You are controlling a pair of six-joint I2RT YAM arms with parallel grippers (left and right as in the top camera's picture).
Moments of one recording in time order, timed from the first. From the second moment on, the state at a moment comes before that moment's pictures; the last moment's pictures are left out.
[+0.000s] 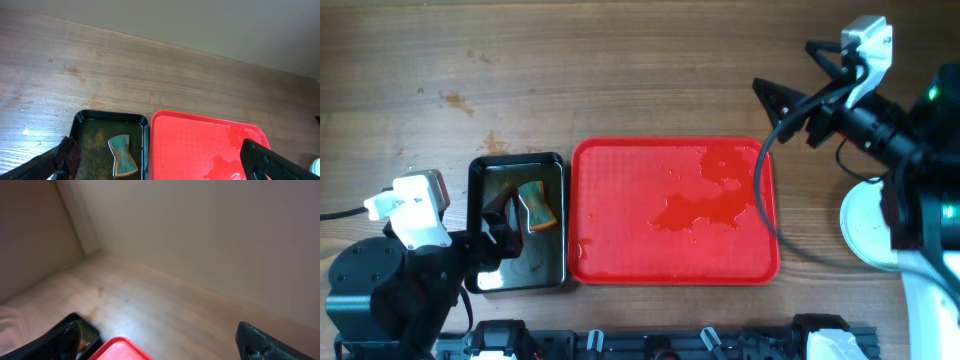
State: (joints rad) left arm -0.01 0.62 1.20 -1.07 0.10 -0.25; right arm -0.03 1.08 1.28 -0.45 -0.69 -0.07
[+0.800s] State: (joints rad) left arm -0.01 0.62 1.20 -1.07 0.10 -0.25; right arm 0.04 0.32 0.74 0.02 -0.42 -0.08
